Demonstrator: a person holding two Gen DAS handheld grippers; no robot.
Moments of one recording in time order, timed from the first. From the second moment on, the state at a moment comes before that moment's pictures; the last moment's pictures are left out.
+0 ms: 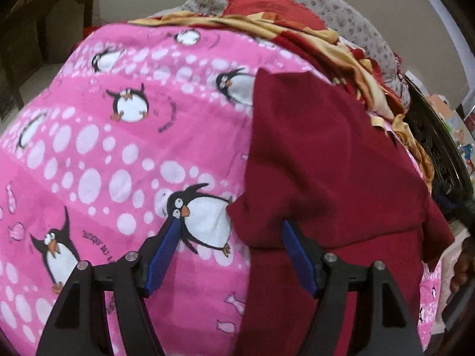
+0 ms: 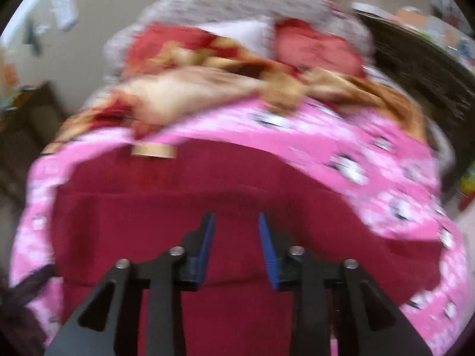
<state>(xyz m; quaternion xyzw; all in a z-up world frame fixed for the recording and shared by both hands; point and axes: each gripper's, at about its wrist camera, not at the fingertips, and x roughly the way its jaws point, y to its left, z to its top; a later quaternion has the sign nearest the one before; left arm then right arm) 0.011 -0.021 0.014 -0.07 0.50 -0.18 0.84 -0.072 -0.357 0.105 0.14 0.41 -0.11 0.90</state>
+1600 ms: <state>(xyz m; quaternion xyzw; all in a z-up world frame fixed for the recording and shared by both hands) 0.017 -0.072 0.017 0.01 0.49 -0.18 0.85 -0.087 -0.360 0.076 0.12 0.39 -0.11 0.91</state>
